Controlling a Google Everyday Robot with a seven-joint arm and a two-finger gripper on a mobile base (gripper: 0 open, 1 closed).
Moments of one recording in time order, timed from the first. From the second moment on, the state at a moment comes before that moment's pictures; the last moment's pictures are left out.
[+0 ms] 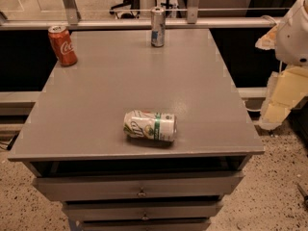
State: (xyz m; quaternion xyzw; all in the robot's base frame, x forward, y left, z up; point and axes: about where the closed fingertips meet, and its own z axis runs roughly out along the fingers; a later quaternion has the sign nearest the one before) arm 0.438 -0.216 0.978 -0.60 0.78 -0.04 0.16
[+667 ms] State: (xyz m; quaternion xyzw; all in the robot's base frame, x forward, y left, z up) arm 0.463 -0.211 0.972 -0.60 0.78 -0.02 0.19
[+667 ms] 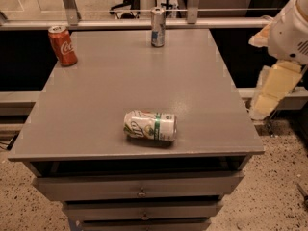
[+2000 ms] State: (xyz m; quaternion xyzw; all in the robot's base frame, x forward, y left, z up) arm 0.729 -0.121 0.926 -0.45 0.78 0.11 0.42
